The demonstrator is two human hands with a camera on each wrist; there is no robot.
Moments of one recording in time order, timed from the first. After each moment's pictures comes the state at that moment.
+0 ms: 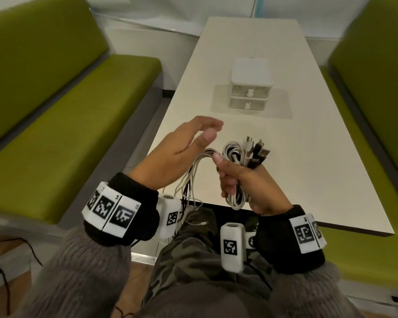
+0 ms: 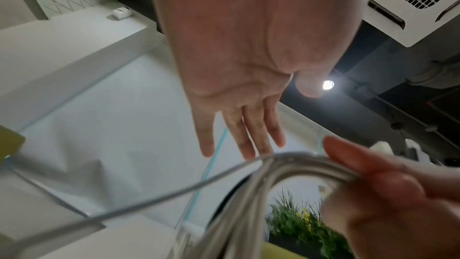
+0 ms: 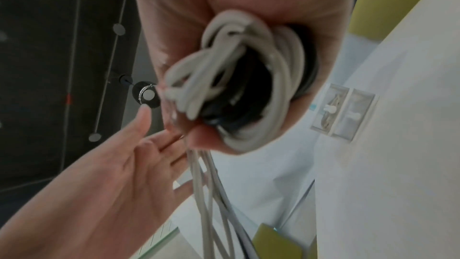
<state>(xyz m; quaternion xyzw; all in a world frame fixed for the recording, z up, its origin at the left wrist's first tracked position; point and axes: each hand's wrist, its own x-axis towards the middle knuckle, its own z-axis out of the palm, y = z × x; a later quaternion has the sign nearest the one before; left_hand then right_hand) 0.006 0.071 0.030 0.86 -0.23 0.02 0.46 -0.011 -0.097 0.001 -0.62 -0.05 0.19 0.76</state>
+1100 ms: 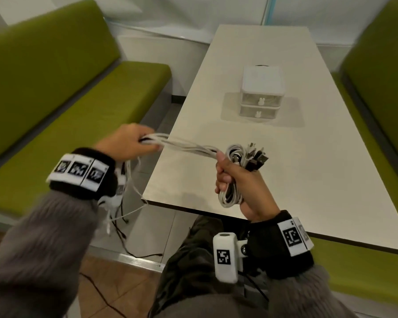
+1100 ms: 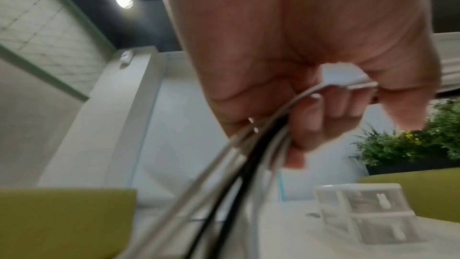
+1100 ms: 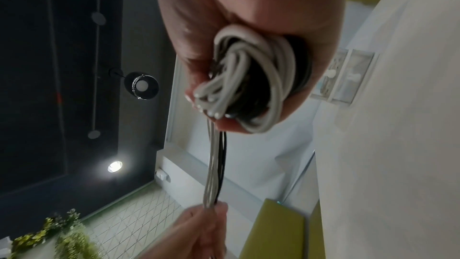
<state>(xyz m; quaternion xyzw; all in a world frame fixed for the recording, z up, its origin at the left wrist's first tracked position) 0.059 0.187 0.026 0.97 -0.09 -0.03 0.24 0.010 -0.068 -0.015 -0.53 -0.02 0.17 0.83</state>
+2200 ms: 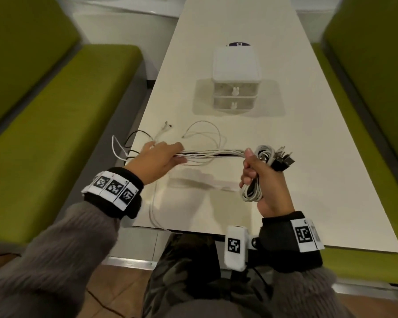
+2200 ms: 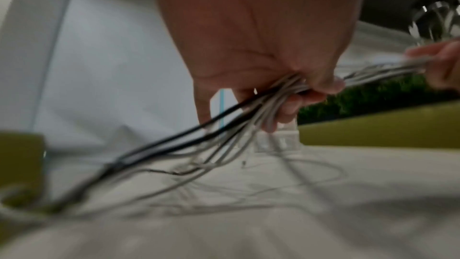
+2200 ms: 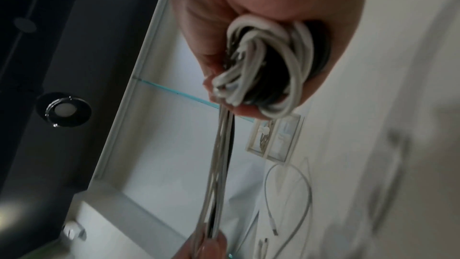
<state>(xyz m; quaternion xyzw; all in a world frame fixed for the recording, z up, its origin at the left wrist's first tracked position) 0.137 0.092 -0.058 0.97 -0.21 -0.06 0.10 0.074 -0.149 -0.056 -0.50 0.17 0.06 0.85</state>
